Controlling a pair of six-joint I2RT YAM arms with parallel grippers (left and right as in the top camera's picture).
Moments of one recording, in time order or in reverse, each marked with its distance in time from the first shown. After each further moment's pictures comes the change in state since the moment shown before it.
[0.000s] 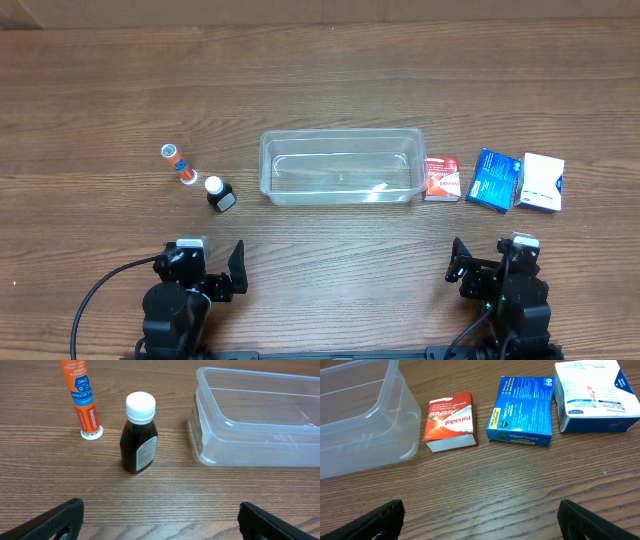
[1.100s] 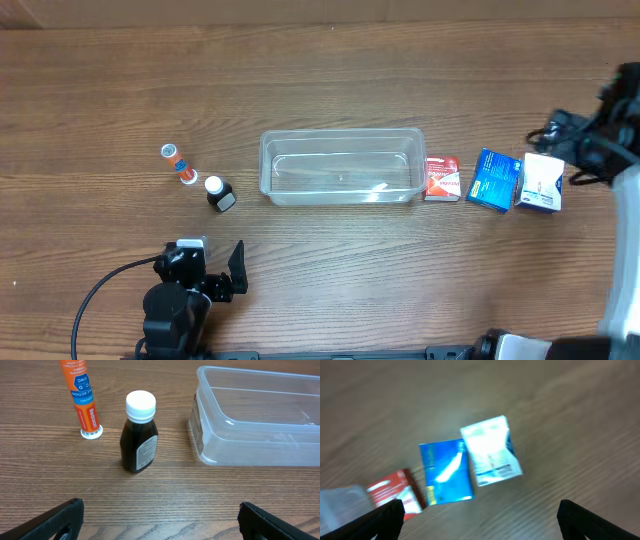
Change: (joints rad) left arm 0.000 -0.005 -0.006 0.001 0.000 0.000; right arm -0.449 1.460 1.303 -0.406 -0.047 -0.084
